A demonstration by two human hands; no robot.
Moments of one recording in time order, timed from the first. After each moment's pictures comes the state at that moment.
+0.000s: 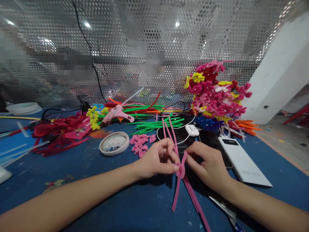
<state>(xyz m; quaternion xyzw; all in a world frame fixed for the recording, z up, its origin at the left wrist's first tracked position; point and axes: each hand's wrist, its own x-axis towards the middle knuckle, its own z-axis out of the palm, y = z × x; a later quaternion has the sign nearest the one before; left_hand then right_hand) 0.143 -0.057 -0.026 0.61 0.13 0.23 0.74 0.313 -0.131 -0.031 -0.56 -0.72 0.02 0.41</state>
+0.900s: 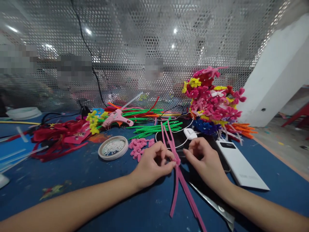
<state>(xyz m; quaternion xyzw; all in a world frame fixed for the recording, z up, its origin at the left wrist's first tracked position) 0.140 -0.065 -0.025 0.73 0.23 0.37 0.53 0.312 -0.125 -0.033 -0.61 -0.58 0.17 0.51</state>
